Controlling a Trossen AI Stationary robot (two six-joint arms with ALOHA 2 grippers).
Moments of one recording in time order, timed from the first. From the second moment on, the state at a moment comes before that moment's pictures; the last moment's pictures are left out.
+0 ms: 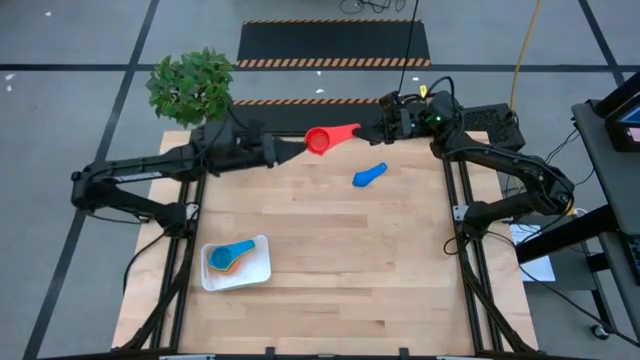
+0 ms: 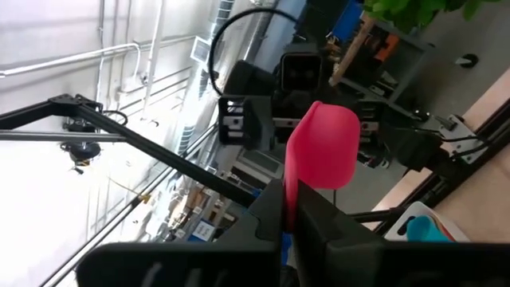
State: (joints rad) left arm 0.19 1.18 1.15 0.00 -0.02 -1.12; right arm -0.60 1.29 0.99 0.63 -0.84 1.35
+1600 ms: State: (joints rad) left arm 0.37 1.19 1.15 0.04 0.27 -1.00; right arm -0.60 1.29 0.99 0.64 -0.73 1.32
